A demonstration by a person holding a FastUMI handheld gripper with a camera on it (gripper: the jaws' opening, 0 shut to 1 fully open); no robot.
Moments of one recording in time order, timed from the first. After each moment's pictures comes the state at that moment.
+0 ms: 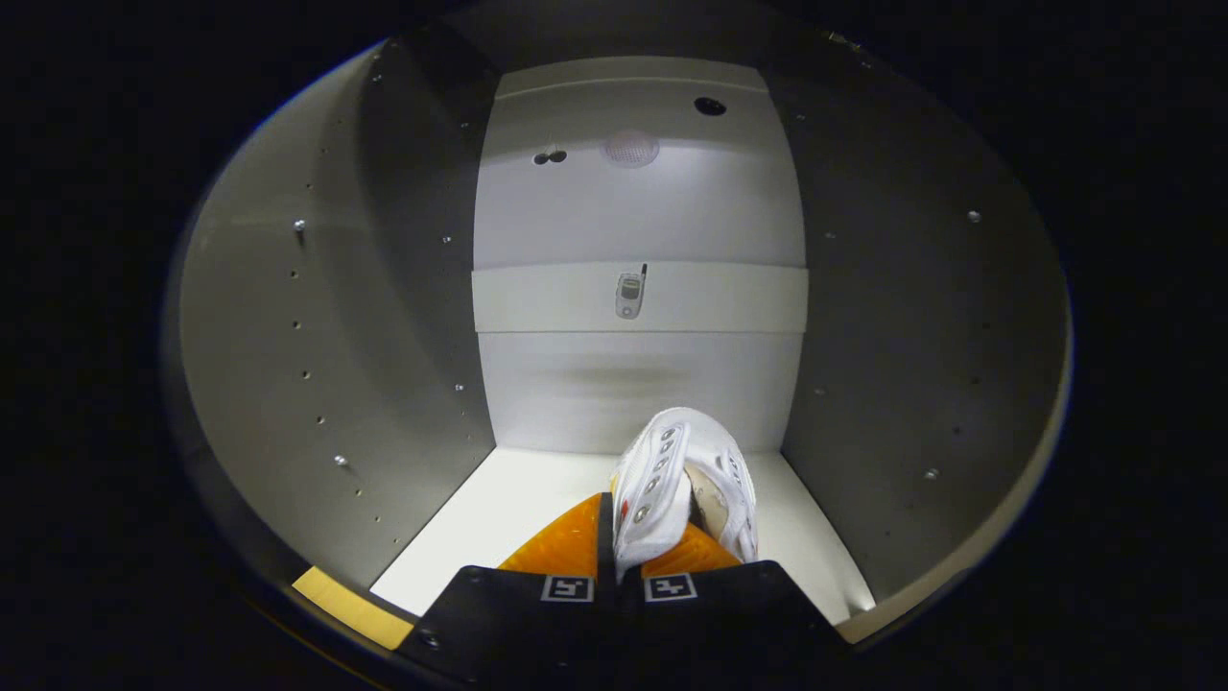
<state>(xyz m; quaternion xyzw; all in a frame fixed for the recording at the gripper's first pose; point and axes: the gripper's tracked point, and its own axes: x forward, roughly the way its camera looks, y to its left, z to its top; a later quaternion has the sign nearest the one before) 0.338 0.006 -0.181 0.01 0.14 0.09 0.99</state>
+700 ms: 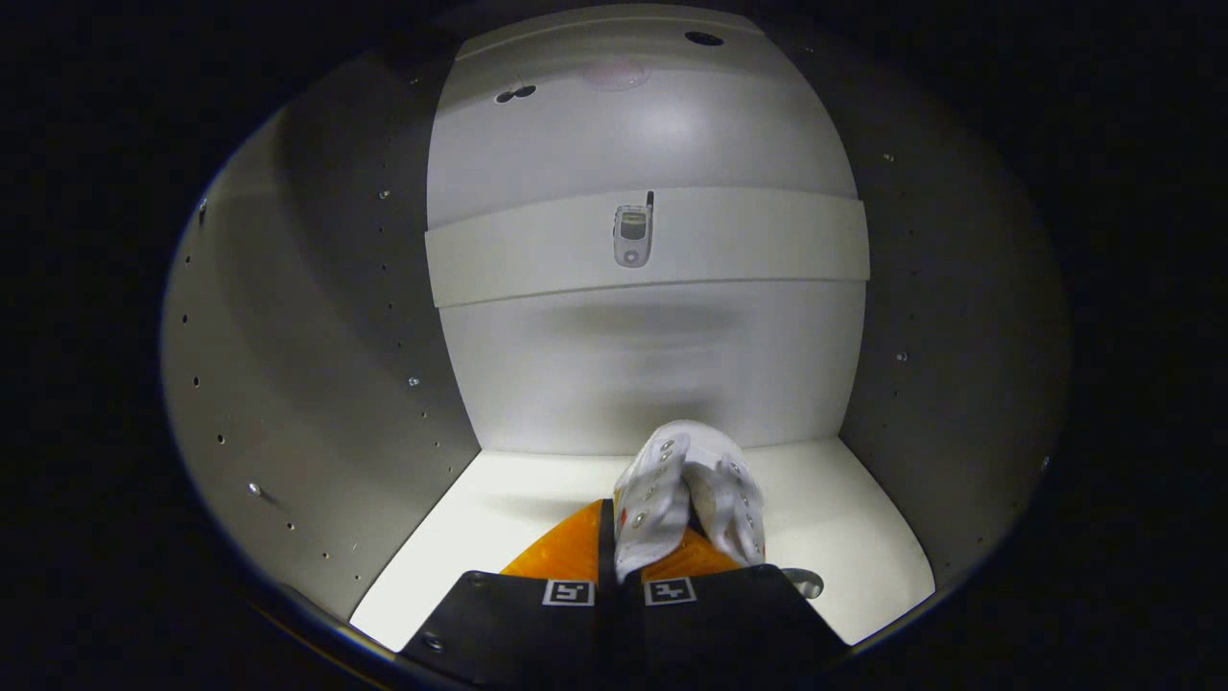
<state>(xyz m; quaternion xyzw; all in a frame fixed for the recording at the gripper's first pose) 0.396 0.021 -0.224 0.04 0.18 0.09 0.98</state>
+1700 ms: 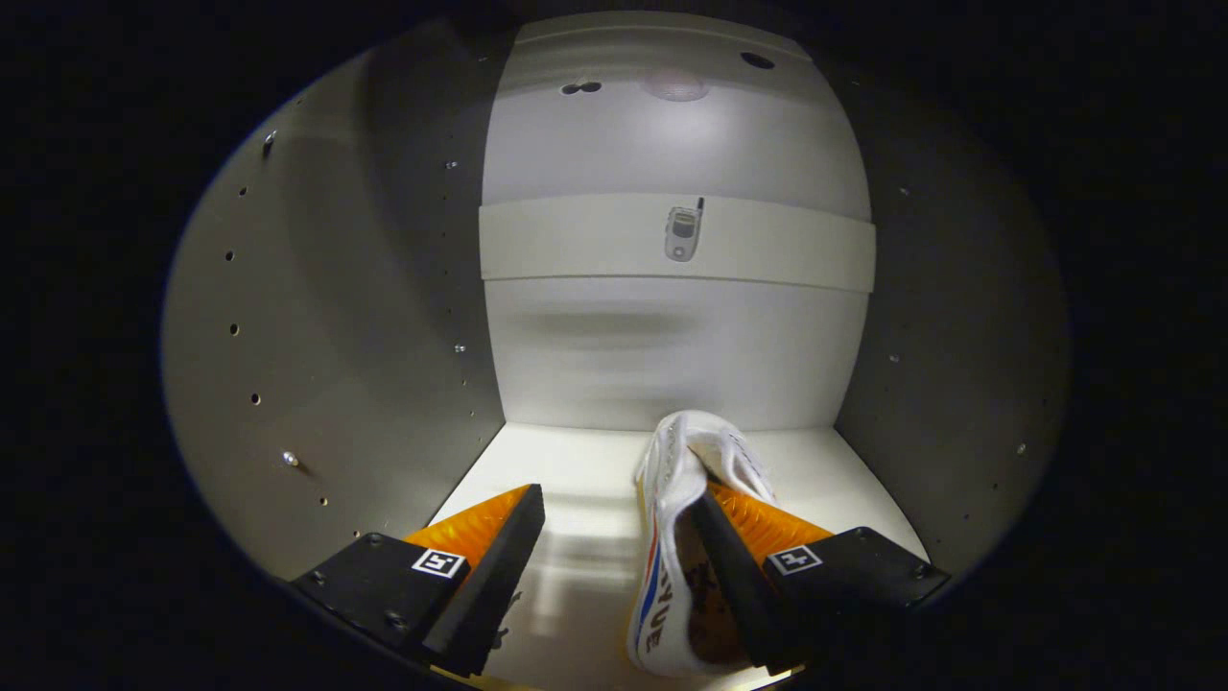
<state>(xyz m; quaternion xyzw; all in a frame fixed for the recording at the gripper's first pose) 0.350 0.041 -0.221 0.00 0.20 0.08 0.98</state>
